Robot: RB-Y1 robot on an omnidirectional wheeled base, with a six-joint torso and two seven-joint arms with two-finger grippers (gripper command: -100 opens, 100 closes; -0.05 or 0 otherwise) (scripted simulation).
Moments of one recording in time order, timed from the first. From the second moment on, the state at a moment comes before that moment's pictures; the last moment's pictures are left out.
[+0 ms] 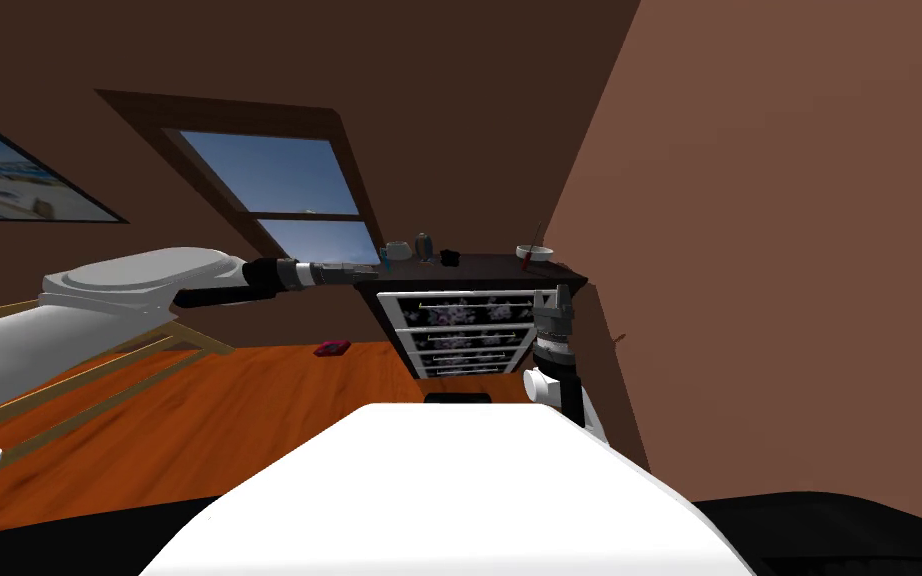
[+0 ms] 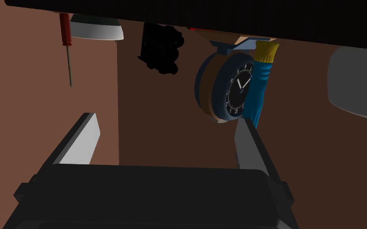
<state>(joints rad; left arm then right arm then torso) -0.06 1.49 0.12 -1.56 -0.59 -0.90 0.54 0.45 -0.01 0.00 -2.25 0.00 -0.55 0.01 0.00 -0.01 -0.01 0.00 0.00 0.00</state>
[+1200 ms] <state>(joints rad) -0.09 1.62 0.11 -1.62 -0.64 -0.85 0.66 0.45 -0.01 0.00 -2.25 0.00 -0.55 0.01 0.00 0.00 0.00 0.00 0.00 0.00</state>
